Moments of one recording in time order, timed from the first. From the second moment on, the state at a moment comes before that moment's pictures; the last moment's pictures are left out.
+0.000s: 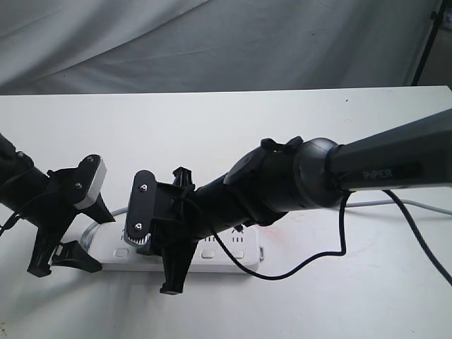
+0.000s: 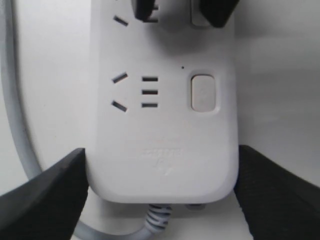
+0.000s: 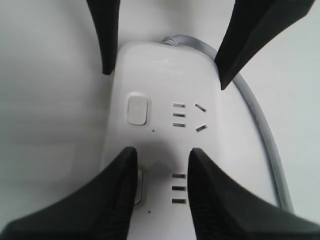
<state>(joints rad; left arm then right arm) -0.19 1.92 -0.95 -0.71 0.83 2.07 0.65 2.09 -1.19 1.36 0.35 -2.10</state>
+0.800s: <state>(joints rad) -0.19 1.92 -0.95 -0.71 0.83 2.07 0.65 2.12 -1.21 1.37 0.34 -2.13</state>
